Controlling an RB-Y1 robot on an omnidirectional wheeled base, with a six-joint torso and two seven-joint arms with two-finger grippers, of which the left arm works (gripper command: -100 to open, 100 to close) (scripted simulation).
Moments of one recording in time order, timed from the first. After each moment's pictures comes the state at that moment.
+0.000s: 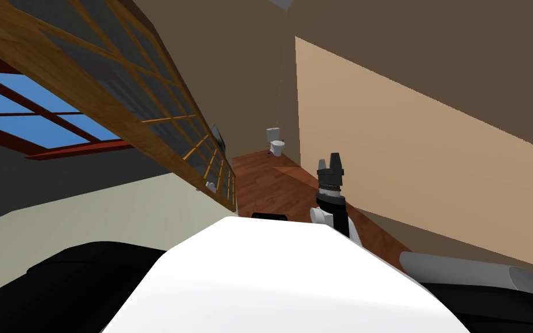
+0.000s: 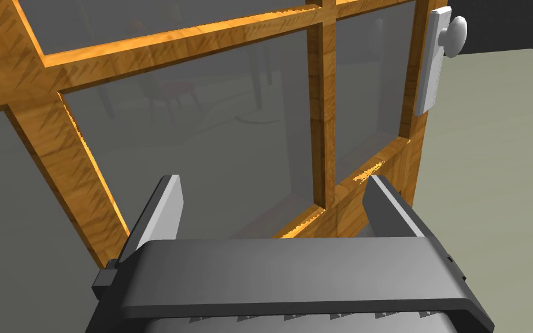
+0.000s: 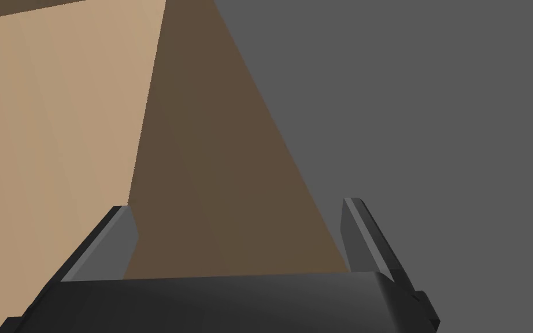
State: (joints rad) arm 0.44 0.13 0.42 -0.80 1.86 -1.45 0.90
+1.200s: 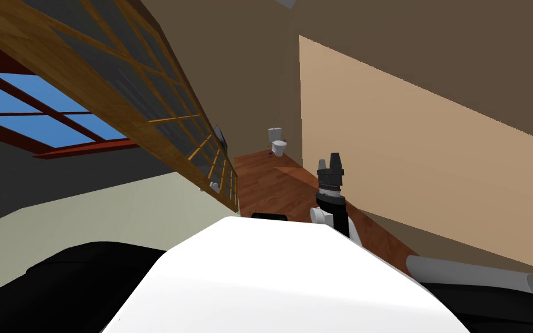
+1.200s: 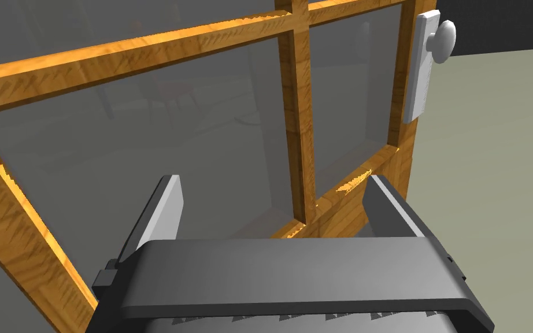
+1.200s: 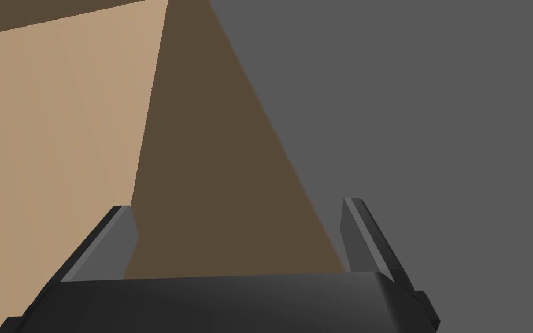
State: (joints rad) arm 0.43 0.13 0.42 -0.79 1.86 -1.44 0.90
